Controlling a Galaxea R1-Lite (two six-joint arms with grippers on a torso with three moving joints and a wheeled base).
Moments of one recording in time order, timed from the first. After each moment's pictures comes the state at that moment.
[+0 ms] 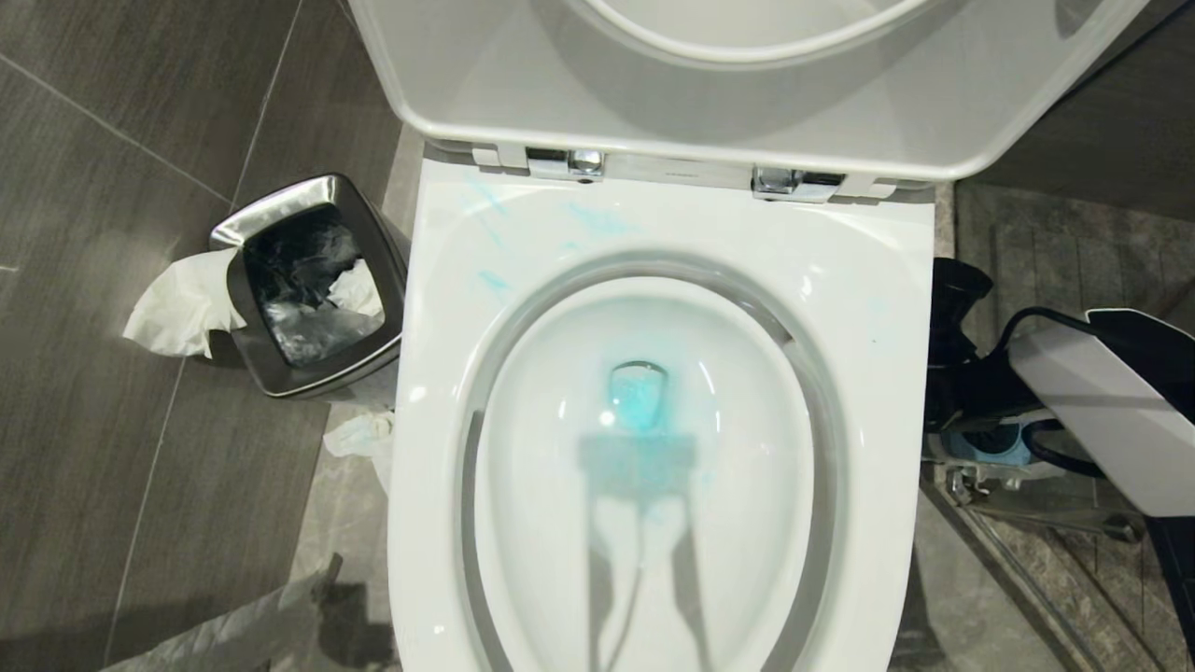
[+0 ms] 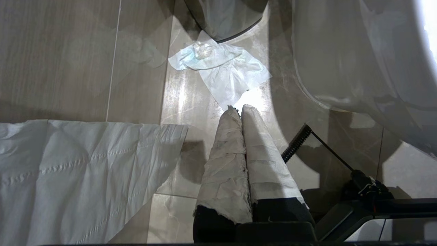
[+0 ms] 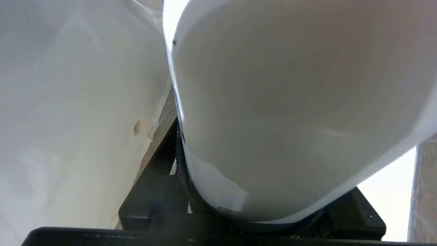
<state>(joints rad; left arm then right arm) 0.00 0.00 0.00 0.01 0.00 0.00 0.07 2.44 -1.60 -1.10 0.06 -0.09</state>
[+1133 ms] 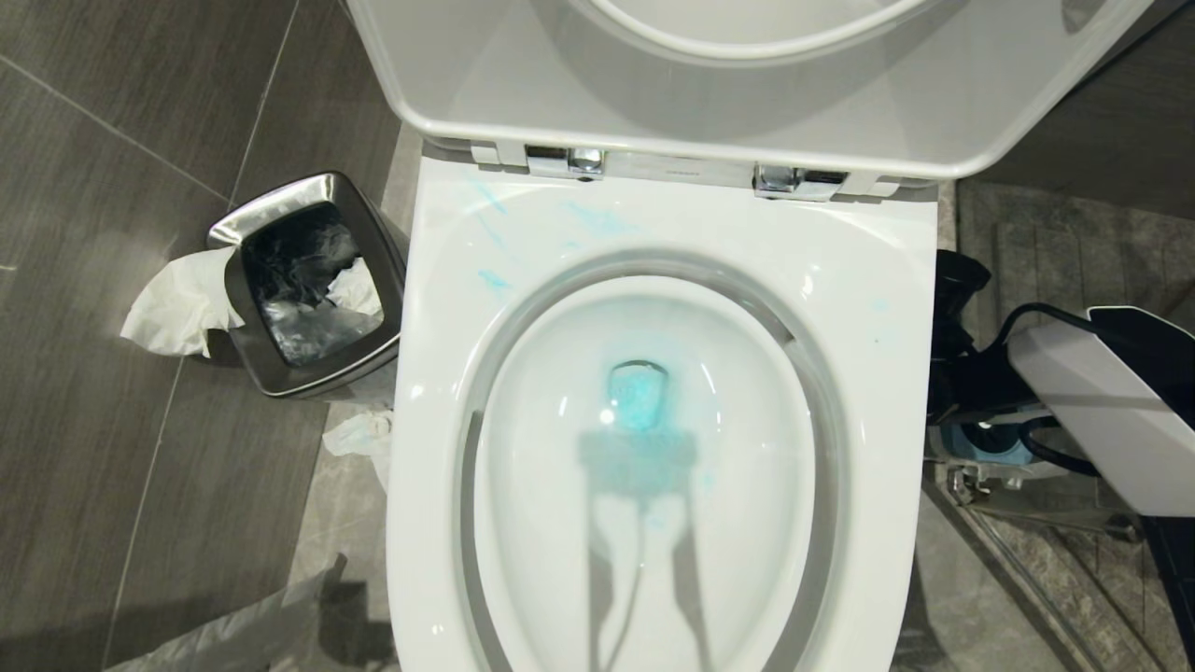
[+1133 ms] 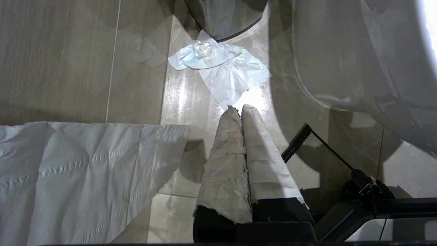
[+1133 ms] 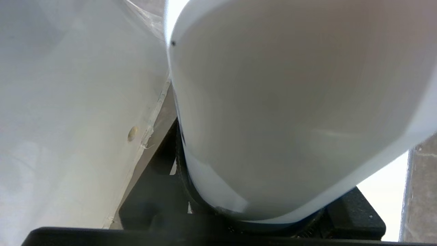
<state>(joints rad) 0.00 0.00 0.00 0.01 0.00 0.00 0.07 2.44 -1.65 -1.08 0.05 -0.13</state>
